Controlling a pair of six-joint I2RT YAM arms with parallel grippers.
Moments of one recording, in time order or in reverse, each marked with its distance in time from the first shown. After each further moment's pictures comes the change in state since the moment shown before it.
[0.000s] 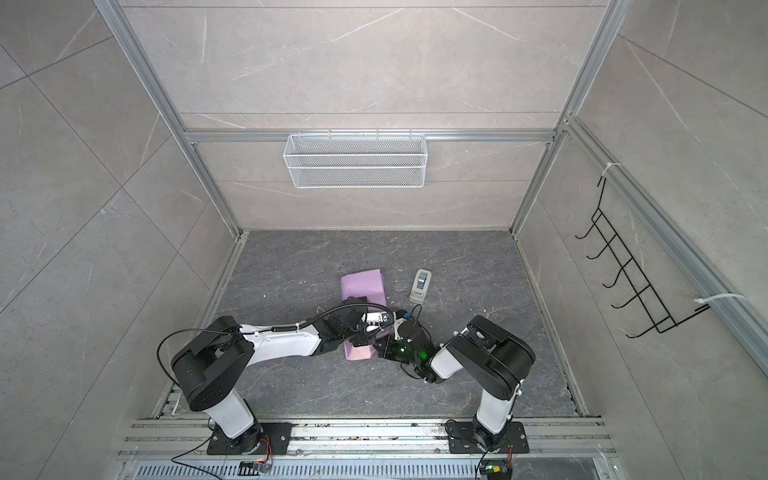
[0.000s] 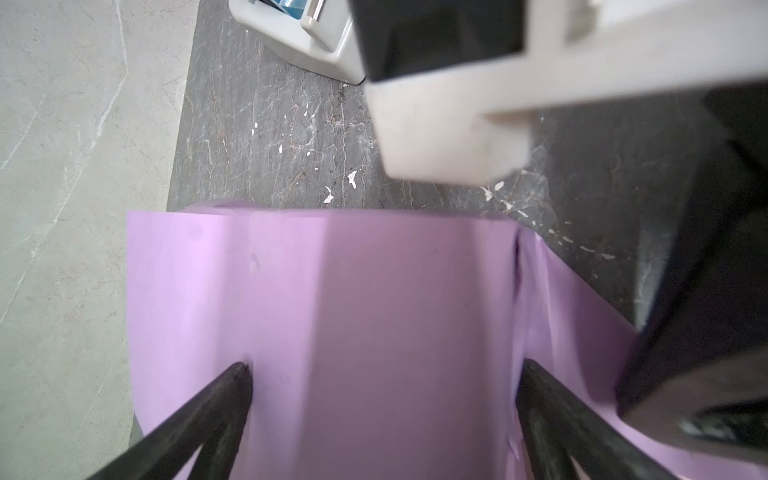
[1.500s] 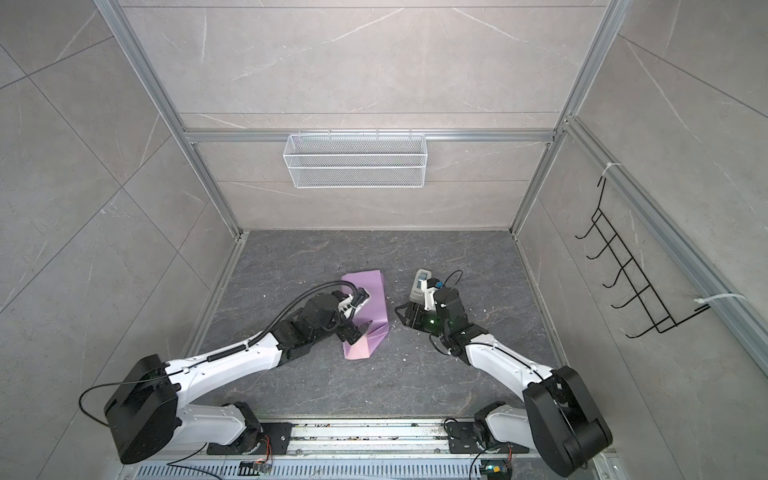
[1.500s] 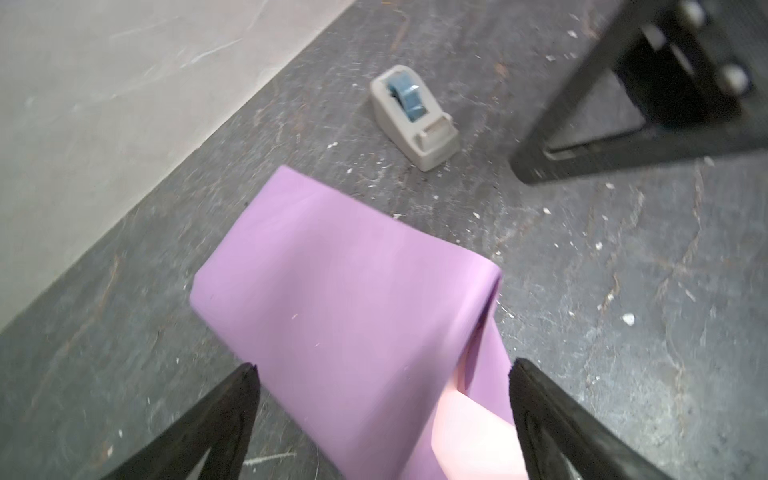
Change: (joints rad) left arm 0.097 -0.405 -0.090 -0.130 0.110 -0.665; right arm -0.305 -0.457 0.183 -0.659 -0.106 -0.269
